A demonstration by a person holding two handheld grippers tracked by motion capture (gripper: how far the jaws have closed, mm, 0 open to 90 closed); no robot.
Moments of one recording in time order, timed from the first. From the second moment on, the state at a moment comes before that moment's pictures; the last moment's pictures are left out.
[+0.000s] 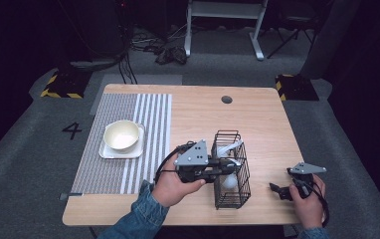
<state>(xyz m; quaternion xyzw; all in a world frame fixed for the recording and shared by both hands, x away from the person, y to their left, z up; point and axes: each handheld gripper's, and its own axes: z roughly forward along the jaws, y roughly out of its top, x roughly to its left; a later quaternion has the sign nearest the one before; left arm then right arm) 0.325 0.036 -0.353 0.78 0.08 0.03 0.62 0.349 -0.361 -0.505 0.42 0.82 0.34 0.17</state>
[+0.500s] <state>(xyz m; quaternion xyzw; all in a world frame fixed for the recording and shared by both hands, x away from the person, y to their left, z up) 0.323 0.046 -0.337 0.77 0.11 0.05 0.62 0.348 -0.361 -0.505 0.42 0.82 0.34 0.17</state>
